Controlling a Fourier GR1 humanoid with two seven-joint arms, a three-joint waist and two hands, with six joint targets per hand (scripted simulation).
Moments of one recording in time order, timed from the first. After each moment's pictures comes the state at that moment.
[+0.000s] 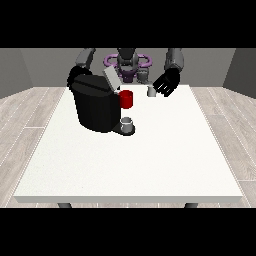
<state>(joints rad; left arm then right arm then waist) -0.86 0.39 0.03 -0.66 -0.61 -0.07 -0.23 -0.24 -0.03 -0.07 -1.29 -0.05 -0.12 -0.10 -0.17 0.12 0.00</state>
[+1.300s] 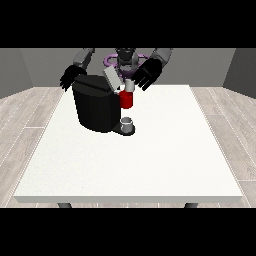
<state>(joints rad) -1.14 0.45 0.12 -0.65 -0.61 -0.12 -0.13 -0.32 -0.03 -0.03 -1.37 -0.01 -0.17 -0.04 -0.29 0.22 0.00</state>
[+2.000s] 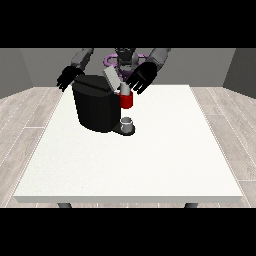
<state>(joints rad) -1.17 0.43 0.11 -0.63 -0.64 -0.14 -0.12 -0.34 -0.04 -0.06 -1.38 -0.03 -0.15 -0.04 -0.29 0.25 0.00</state>
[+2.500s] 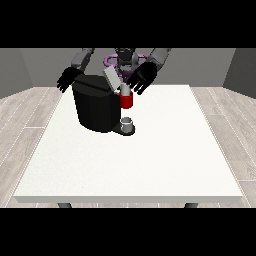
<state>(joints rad) -1.17 0.42 0.10 -0.62 -0.65 -0.14 -0.11 -0.32 -0.04 -0.07 -1.36 -0.04 -0.15 -0.07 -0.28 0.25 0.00</state>
